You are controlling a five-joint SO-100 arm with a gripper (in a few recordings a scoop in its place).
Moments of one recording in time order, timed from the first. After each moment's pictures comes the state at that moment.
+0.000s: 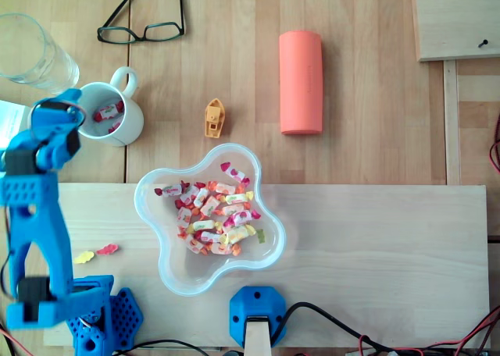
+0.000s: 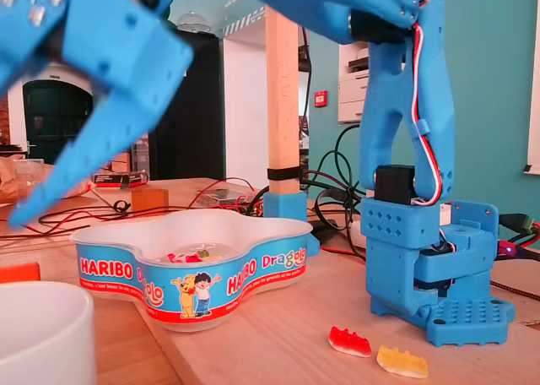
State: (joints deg) arm -2.0 90.6 72.1 71.9 7.8
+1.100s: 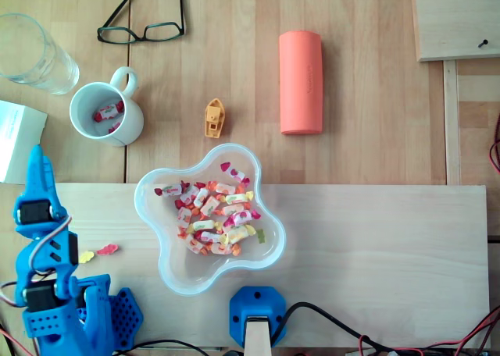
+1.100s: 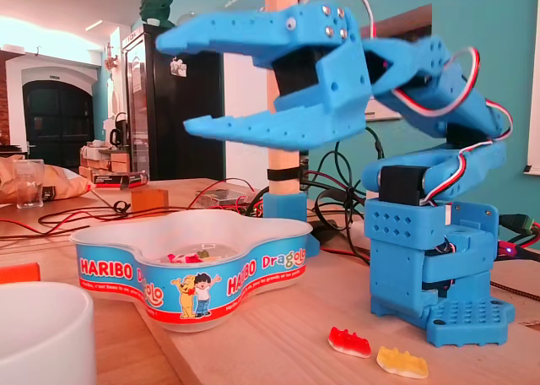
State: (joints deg) arm -9.2 172.8 156.4 24.5 7.8
